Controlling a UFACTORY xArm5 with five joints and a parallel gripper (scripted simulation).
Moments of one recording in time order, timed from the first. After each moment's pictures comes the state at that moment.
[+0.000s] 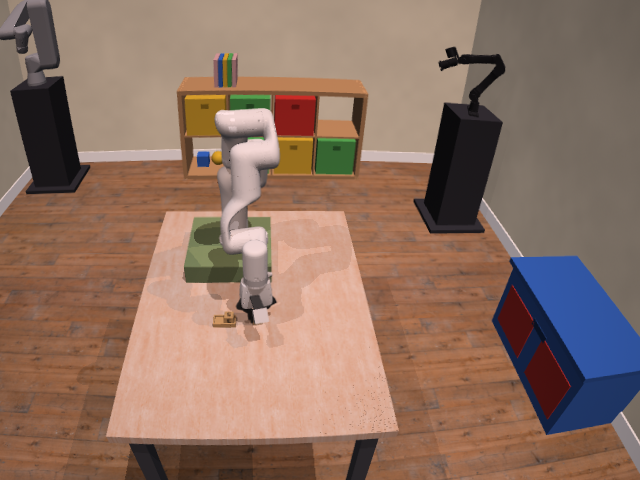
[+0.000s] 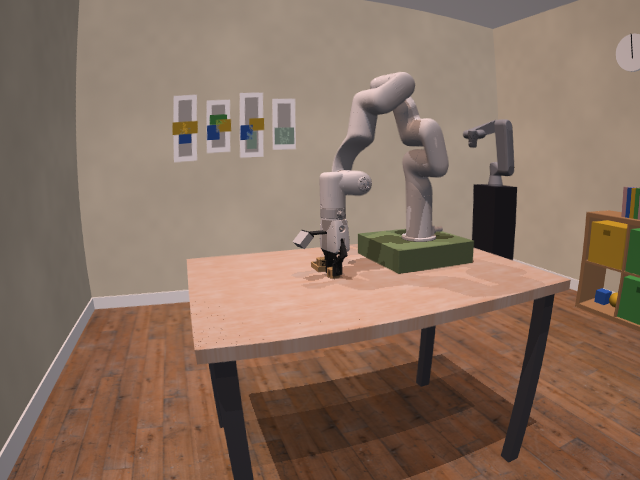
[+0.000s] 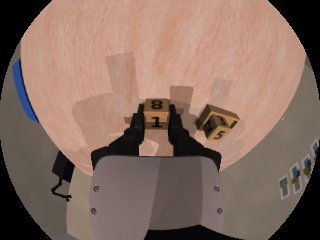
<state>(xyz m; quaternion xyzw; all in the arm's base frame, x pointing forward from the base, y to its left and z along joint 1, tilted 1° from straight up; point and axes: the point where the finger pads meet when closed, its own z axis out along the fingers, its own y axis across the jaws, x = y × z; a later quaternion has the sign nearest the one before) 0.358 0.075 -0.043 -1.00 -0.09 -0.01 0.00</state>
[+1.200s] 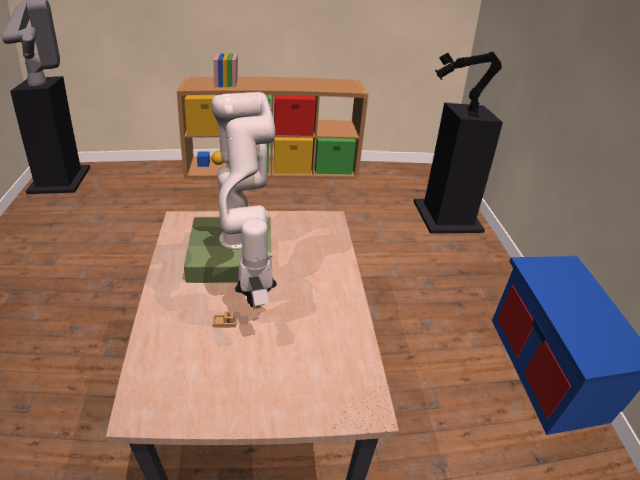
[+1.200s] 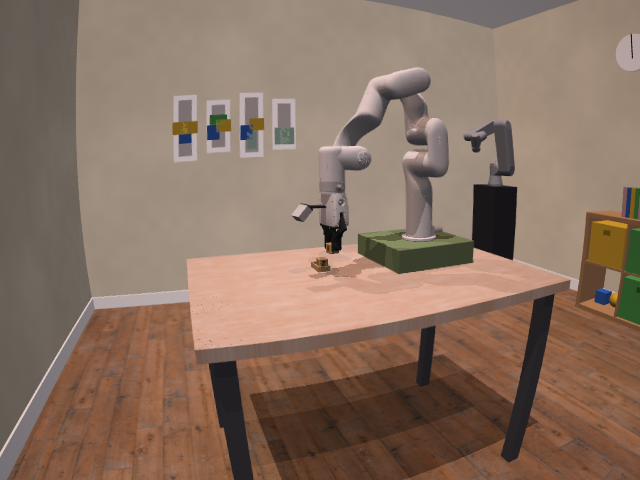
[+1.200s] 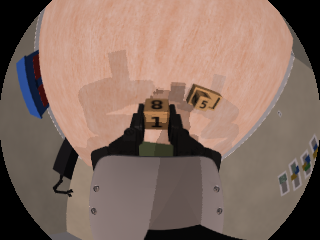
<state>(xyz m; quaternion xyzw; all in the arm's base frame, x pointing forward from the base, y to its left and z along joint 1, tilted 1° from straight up) 0.359 0.075 0.034 -1.00 -0.09 -0.01 0.00</state>
